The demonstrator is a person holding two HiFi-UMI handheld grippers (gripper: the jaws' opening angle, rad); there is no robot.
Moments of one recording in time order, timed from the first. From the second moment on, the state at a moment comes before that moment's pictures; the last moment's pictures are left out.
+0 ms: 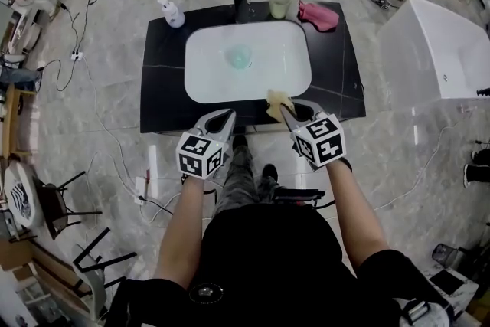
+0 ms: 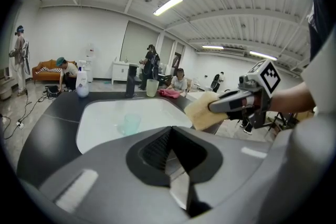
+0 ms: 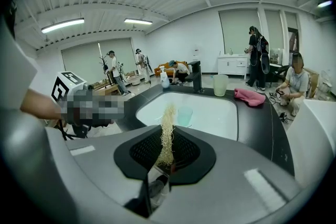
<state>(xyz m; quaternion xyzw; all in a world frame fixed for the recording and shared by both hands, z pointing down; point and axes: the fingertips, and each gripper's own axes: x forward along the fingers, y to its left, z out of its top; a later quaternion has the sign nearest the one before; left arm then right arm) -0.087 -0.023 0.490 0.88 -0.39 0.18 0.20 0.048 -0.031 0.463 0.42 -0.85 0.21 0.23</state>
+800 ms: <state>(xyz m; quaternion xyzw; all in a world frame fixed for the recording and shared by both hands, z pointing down) -0.121 -0.153 0.495 0.91 -0.32 0.21 0.18 -0.003 -0.144 0.469 0.45 -0.83 0.23 0.24</state>
